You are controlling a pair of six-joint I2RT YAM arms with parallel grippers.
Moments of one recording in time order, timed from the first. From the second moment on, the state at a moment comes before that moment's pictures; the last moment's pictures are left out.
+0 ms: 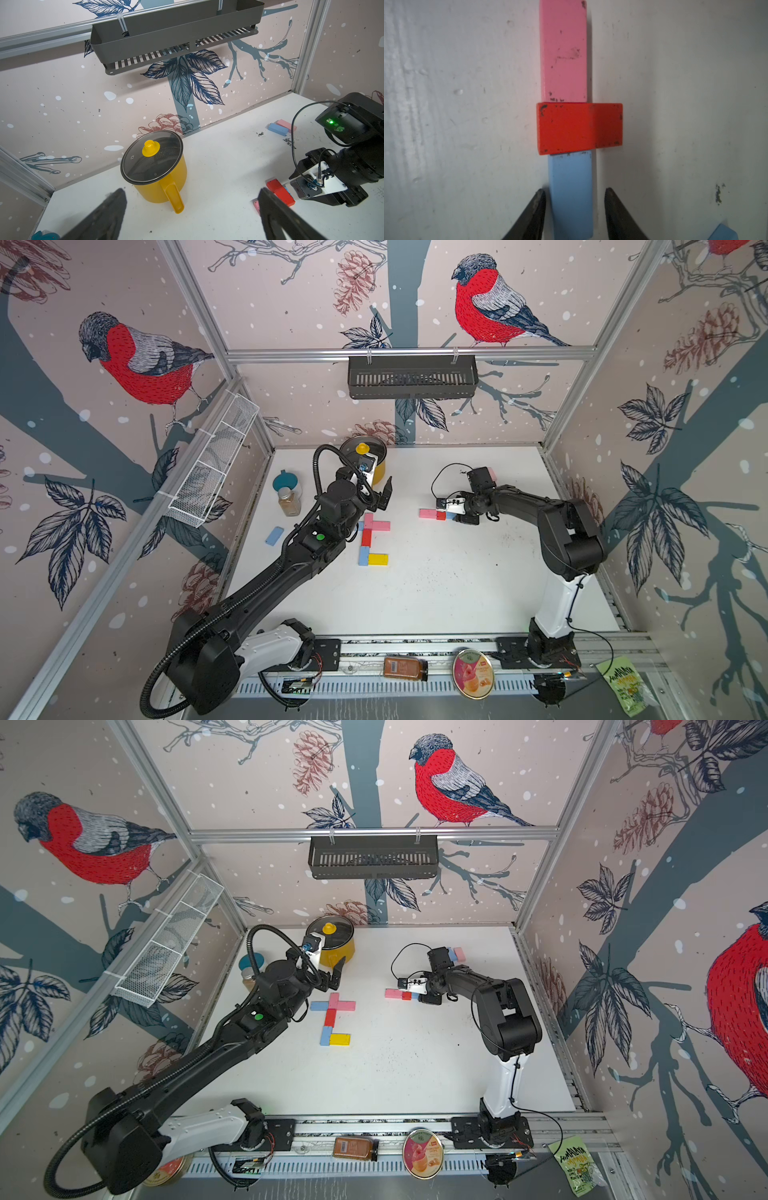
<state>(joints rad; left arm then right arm) -0.60 1.15 0.88 0.13 -0.24 0.13 0.31 1.93 1.20 -0.39 -0.25 -1.23</state>
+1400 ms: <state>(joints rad) -0.60 1.16 0.89 0.13 -0.24 0.13 0.27 1.82 1.16 -0.47 -0.36 -1.15</state>
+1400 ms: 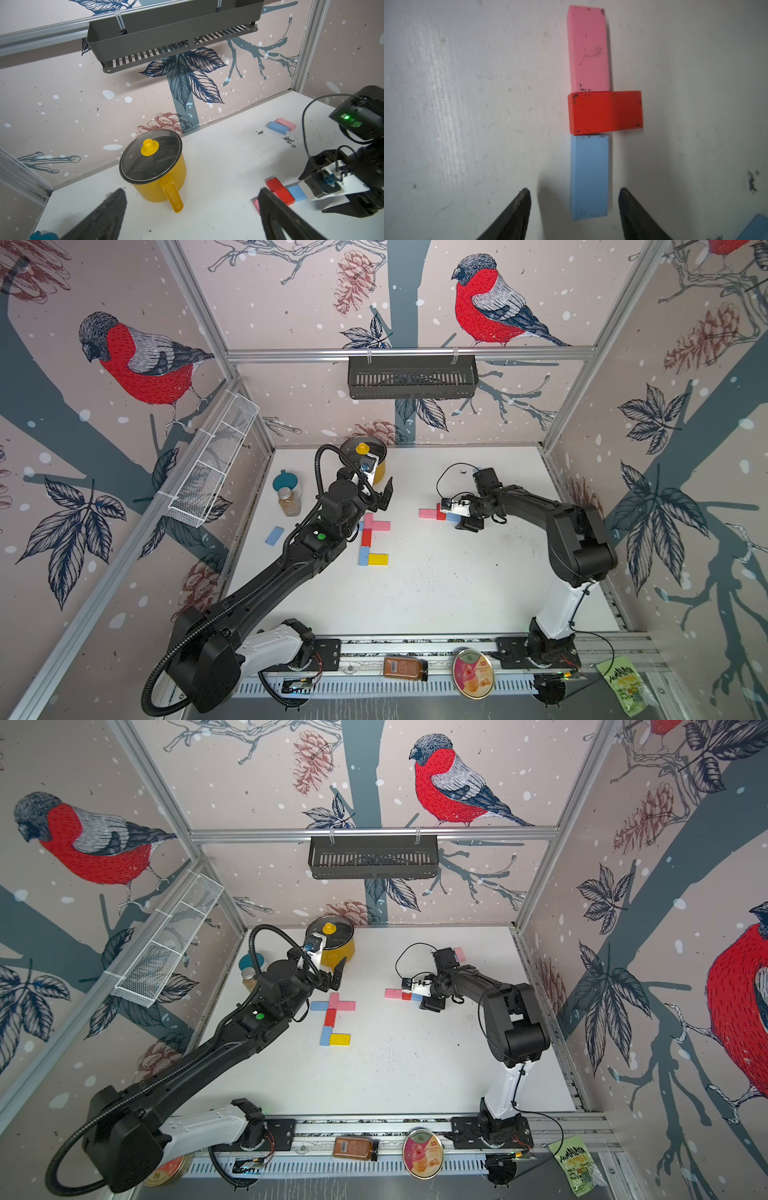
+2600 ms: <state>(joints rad) -0.60 1.11 0.84 0.16 -0.27 0.13 0.04 1.03 0.86 0.14 -0.32 0.07</state>
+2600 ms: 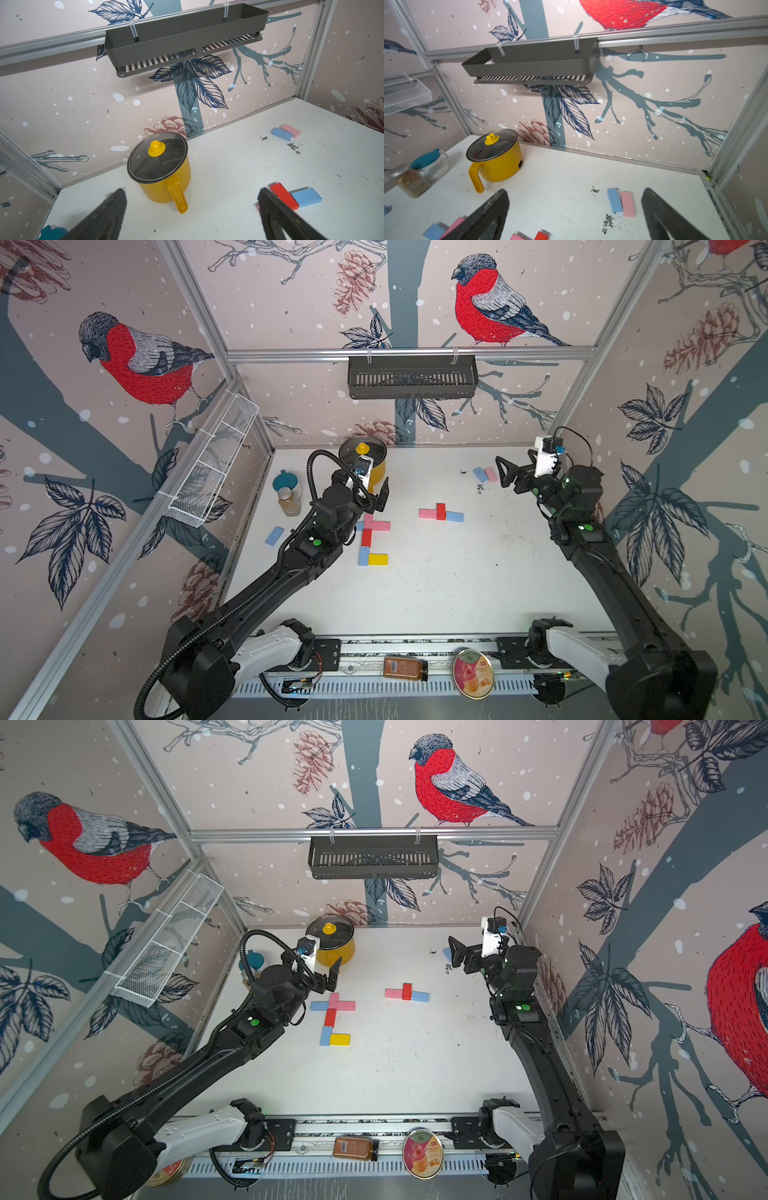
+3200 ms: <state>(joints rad) -0.60 1.11 0.84 0.16 -0.29 0.13 0.03 1.14 0.94 0.08 -0.16 0.13</state>
